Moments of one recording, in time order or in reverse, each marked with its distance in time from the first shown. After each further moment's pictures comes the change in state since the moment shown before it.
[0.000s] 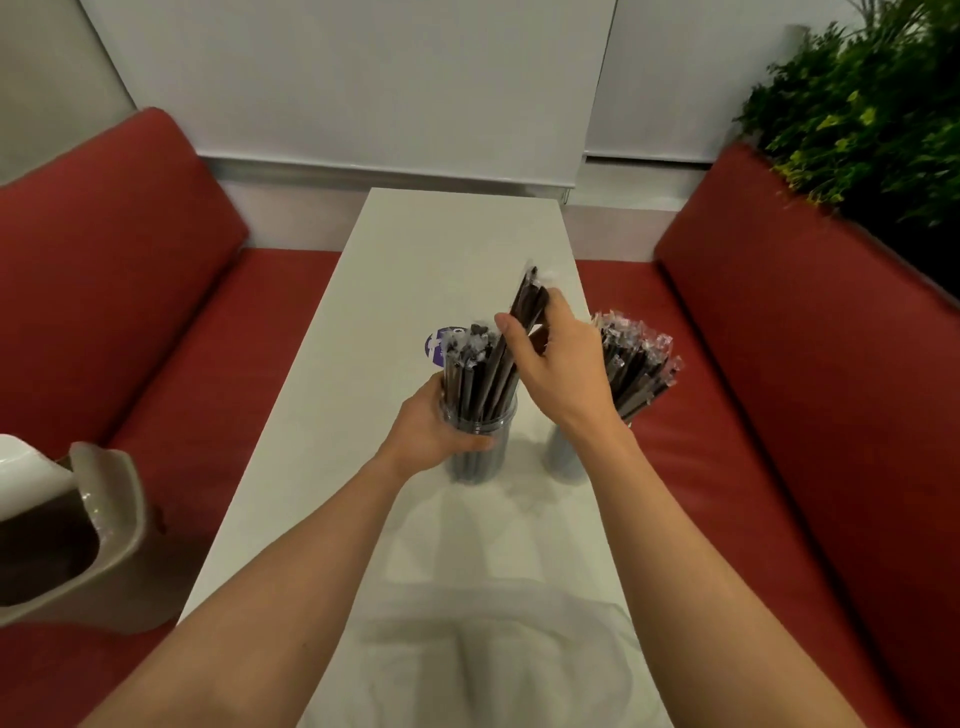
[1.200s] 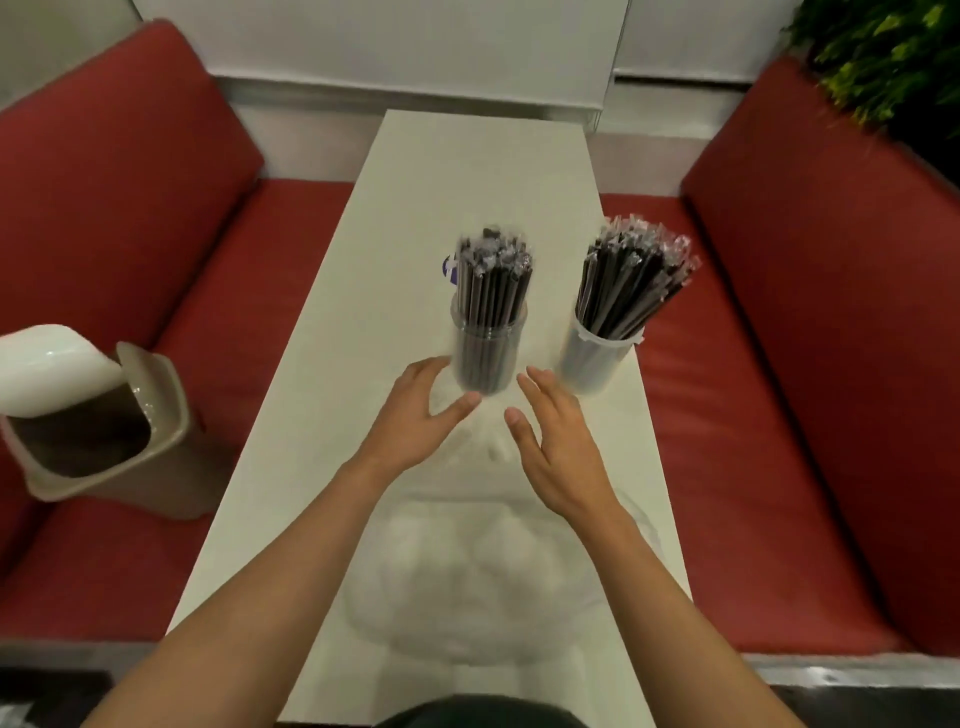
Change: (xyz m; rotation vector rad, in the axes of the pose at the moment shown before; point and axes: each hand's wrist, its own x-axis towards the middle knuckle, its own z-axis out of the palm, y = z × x) left_hand -0.136 -0.018 0.002 0.222 0.048 -0.060; right_hand -0.198 0.025 0.022 -0.065 -0.348 0.249
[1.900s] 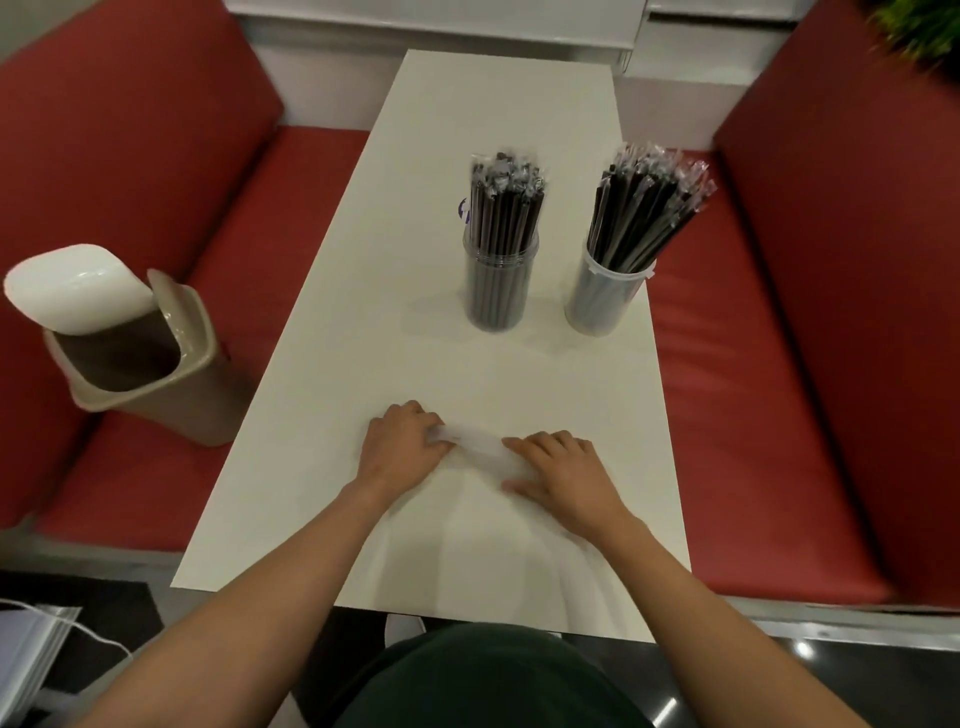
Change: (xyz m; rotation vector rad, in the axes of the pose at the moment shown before) left_hand -0.083 -0.071 0.049 0.464 -0.053 -0.043; right_hand -0.089 0.065 0.025 -0.427 -0.444 -0.139
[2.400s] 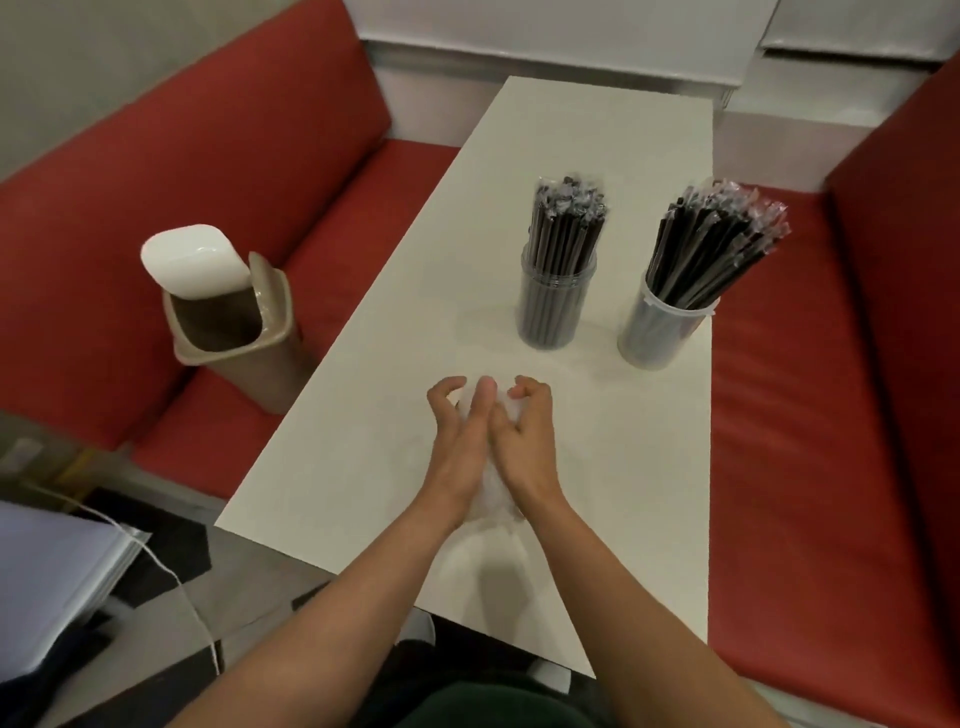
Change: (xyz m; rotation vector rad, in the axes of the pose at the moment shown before) left_hand -0.045 0.105 -0.030 -1.355 0.289 -0.418; right_hand 0.045 -0.097 -0.043 1.094 0.231 0.236
